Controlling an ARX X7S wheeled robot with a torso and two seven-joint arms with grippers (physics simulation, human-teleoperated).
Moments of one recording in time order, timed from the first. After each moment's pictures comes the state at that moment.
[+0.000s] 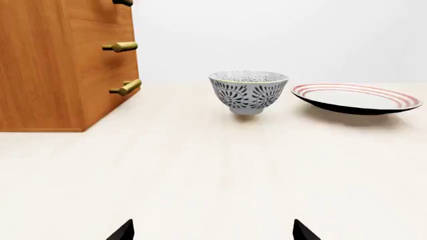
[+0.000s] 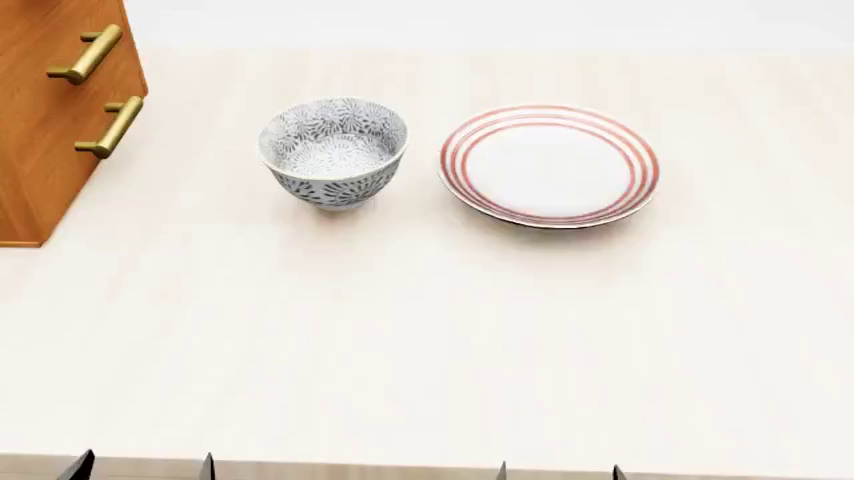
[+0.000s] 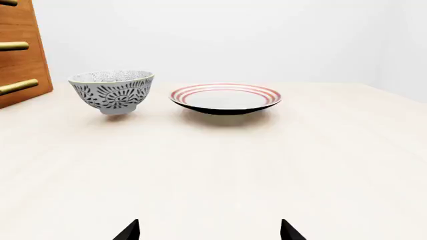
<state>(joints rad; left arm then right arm) 0.00 0.00 0.00 0.00 0.00 0.00 0.00 0.00 0.00 0.00 0.00 0.00 0.00 0.00</state>
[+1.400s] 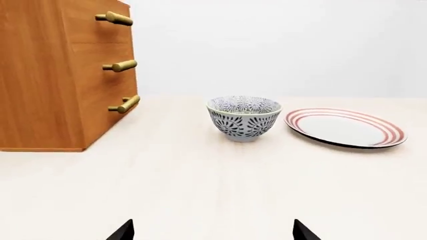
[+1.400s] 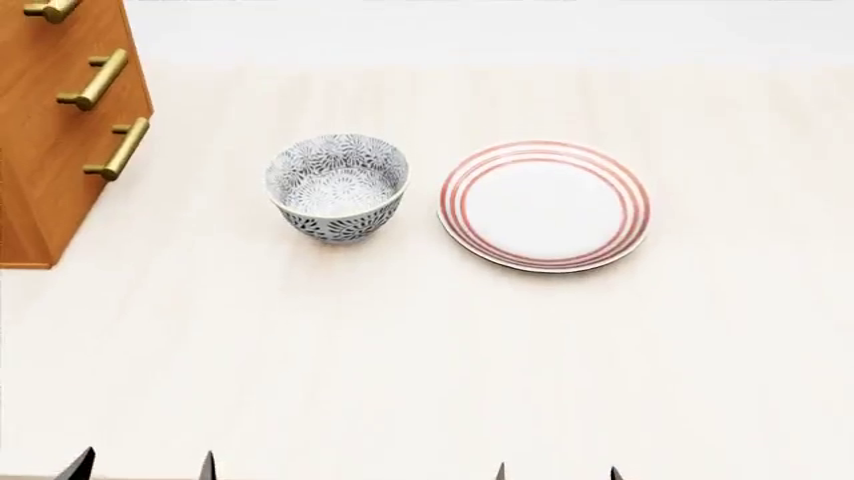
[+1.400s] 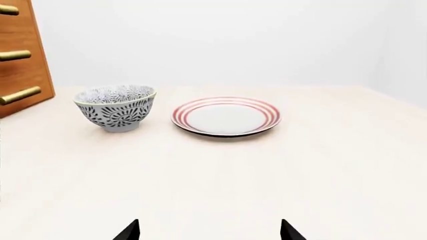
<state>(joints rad) 0.00 -0.10 0.12 -0.01 -0.11 0.04 -0.11 0.02 0.10 -0.13 0.01 0.11 0.01 0.12</state>
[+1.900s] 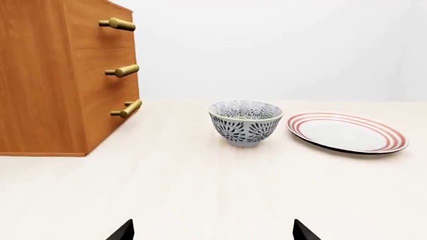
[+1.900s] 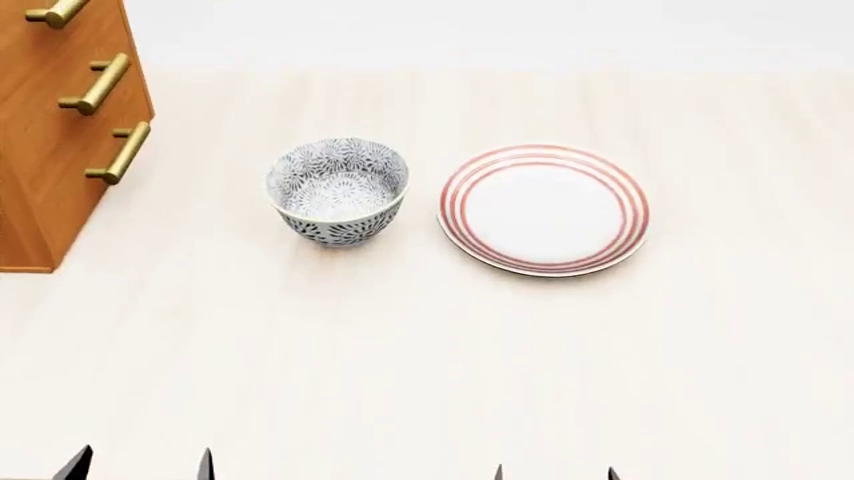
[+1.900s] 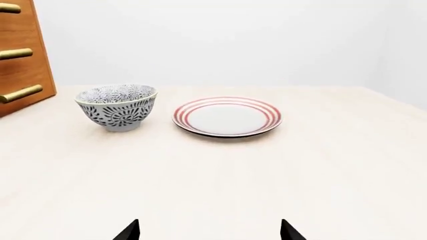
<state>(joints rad) -0.01 -0.12 0.15 -0.01 -0.13 0.05 -0.14 0.02 0.13 -0.16 0.02 0.13 0.01 0.15</state>
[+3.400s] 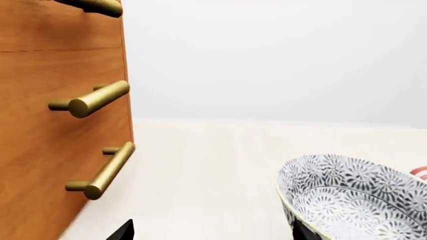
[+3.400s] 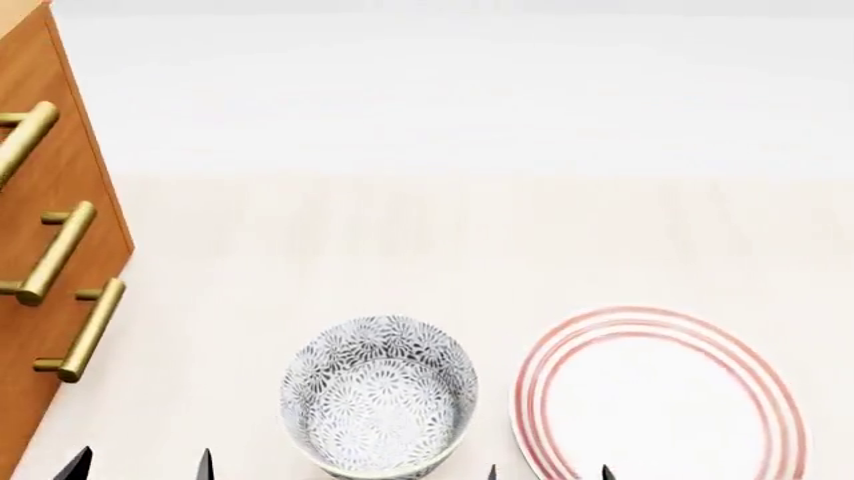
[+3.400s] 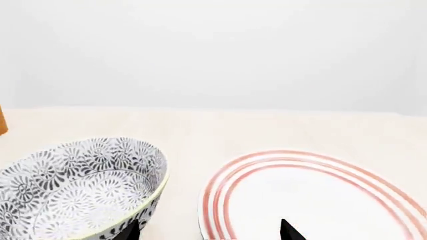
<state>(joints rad) -0.01 -0.16 0.20 -0.01 -0.18 0.06 -0.19 0.03 0.17 -0.22 0.01 0.16 -0.01 0.19</state>
